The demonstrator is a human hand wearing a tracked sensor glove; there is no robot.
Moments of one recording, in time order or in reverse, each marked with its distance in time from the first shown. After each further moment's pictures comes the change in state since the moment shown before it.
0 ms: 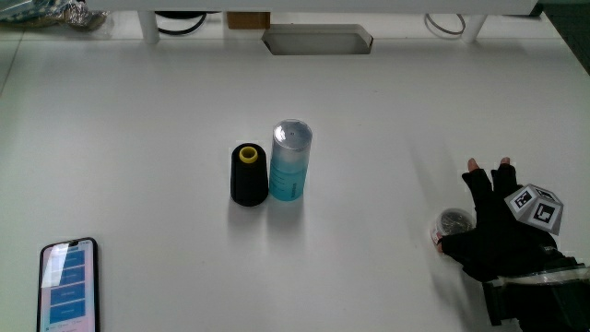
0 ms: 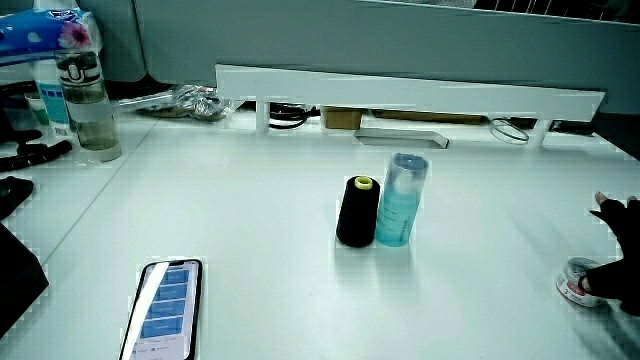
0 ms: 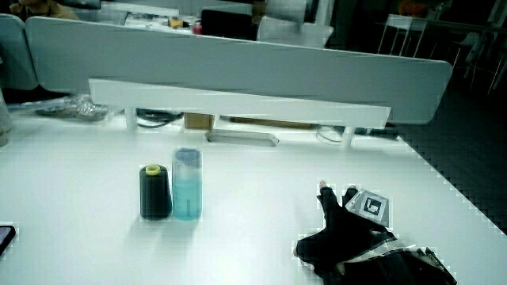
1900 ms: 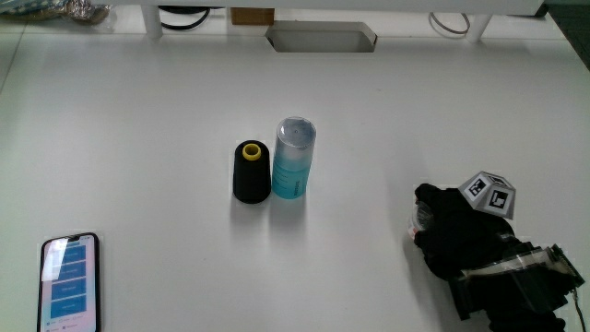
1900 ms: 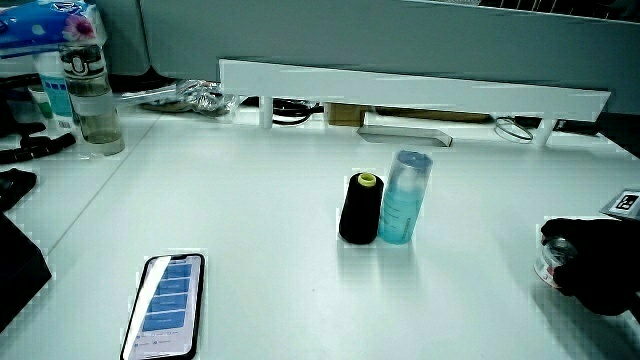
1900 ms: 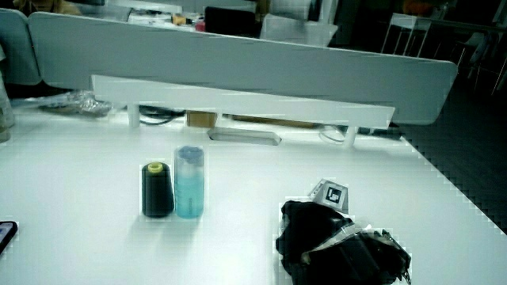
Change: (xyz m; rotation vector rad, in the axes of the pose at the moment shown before) arm -0.059 0.006 -0.006 -0.011 -0.024 0.191
